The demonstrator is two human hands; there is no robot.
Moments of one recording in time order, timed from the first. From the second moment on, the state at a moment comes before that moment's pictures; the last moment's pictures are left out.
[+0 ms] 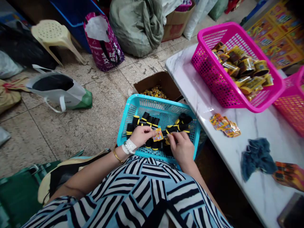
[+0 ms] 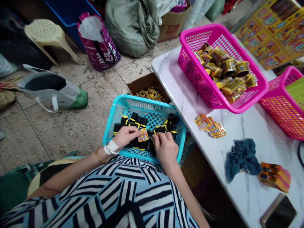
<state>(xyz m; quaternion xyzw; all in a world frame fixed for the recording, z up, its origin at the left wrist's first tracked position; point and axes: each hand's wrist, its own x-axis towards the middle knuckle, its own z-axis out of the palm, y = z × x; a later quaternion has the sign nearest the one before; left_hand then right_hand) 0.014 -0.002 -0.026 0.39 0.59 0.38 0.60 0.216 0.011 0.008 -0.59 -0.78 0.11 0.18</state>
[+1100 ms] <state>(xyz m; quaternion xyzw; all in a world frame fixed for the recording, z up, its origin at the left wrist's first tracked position) 0.016 -0.023 0.011 0.35 0.61 0.51 0.50 0.175 0.005 -0.007 -0.57 -0.64 0.39 0.35</state>
